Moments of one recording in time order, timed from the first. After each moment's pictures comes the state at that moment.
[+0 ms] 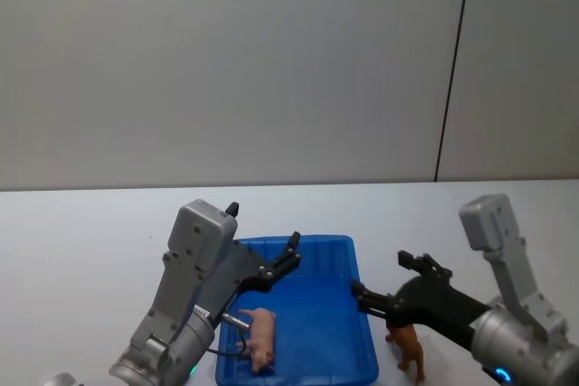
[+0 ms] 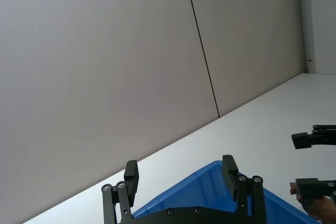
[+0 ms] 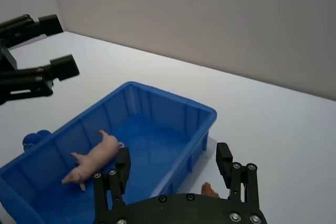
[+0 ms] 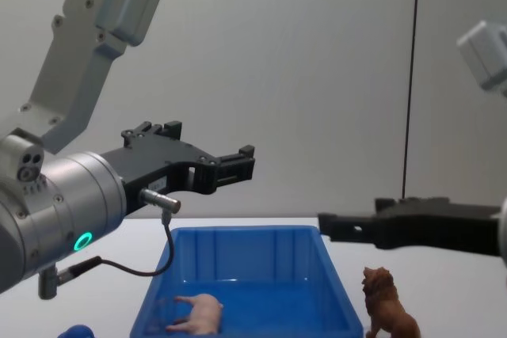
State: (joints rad) left arm -0.24 0.38 0.45 -1.63 -0.20 0.01 -0.01; right arm 0.23 0.24 -0.29 -1.54 0.25 0.28 0.41
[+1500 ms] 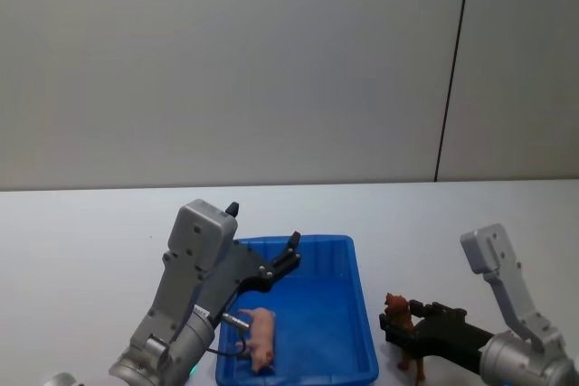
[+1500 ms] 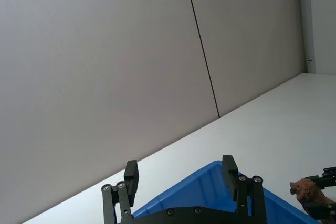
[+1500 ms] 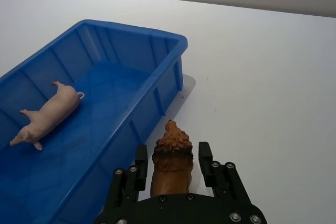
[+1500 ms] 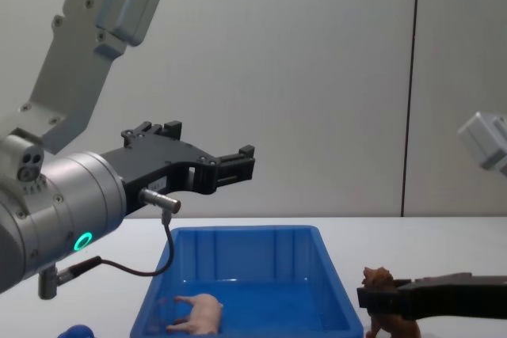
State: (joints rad) left arm -0.24 0.38 0.45 -1.63 -0.20 0.01 -0.01; right arm 0.26 0.24 -0.29 -1.39 0.27 0.40 0.38
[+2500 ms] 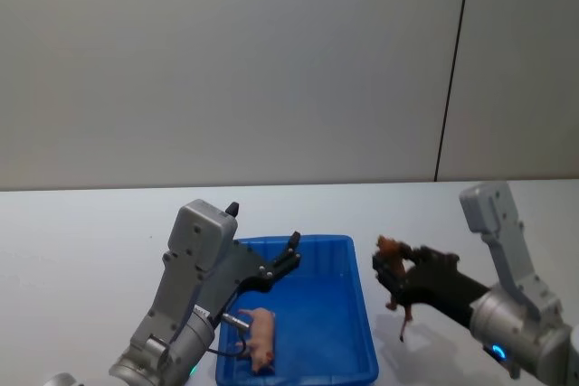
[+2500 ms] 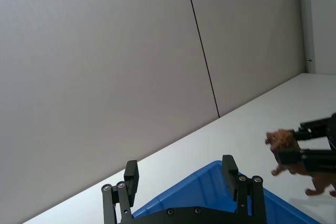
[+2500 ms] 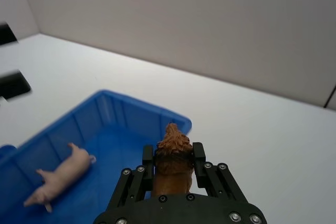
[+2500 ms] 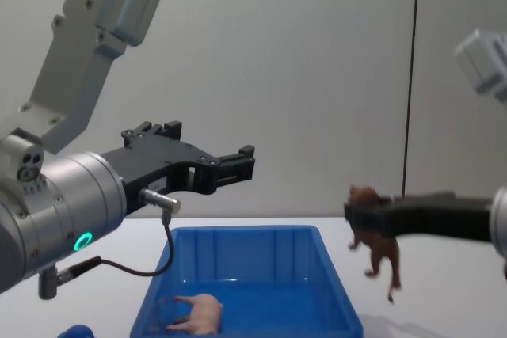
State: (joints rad) left arm -0.24 0.38 0.45 -1.63 -0.20 0.01 -0.01; right arm 0.29 0.23 -0.30 -1.46 0.24 0.28 0.34
